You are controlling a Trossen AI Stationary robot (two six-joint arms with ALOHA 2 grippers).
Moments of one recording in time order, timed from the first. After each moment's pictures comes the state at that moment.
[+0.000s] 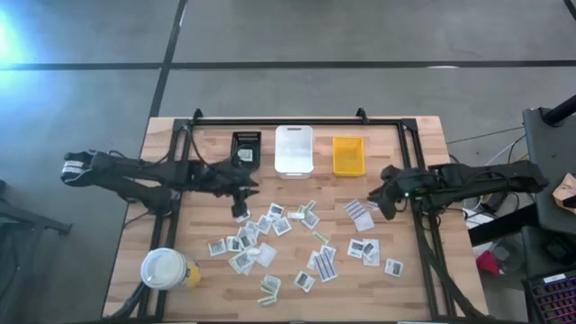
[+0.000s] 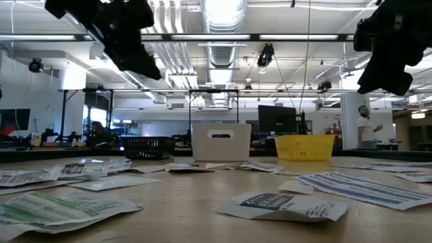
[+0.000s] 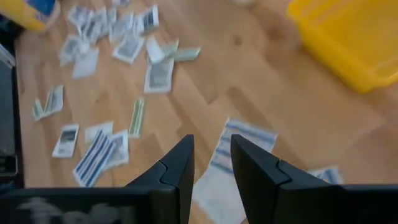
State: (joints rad) left arm -0.02 1.07 0.75 -0.32 -0.16 -0.18; right arm 0.08 0.61 0.50 -0.68 0.09 0.77
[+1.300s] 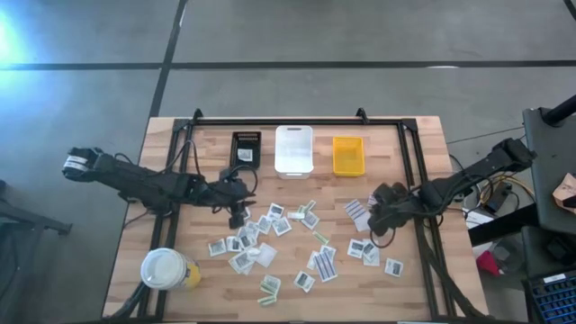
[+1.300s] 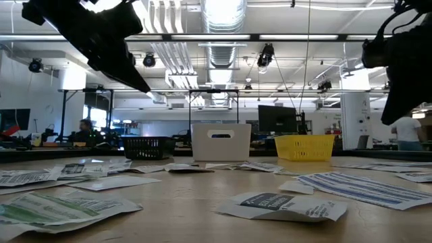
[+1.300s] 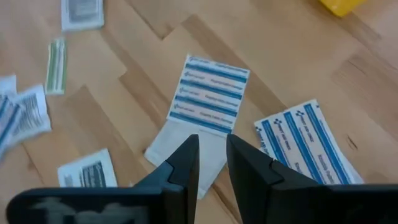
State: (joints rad) left arm -0.16 1.07 0.64 -0.24 -0.31 -0.20; right arm 0.43 0.93 0.53 -0.79 0.37 1.10
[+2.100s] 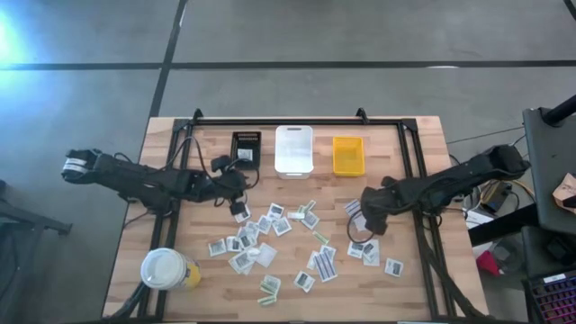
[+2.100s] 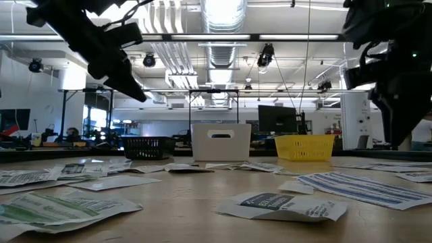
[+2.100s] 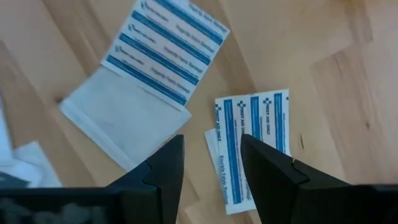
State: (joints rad) left arm -0.08 1.07 0.64 -0.34 -0.52 -0.13; right arm 0.23 1.22 0.63 -0.90 0.20 0.68
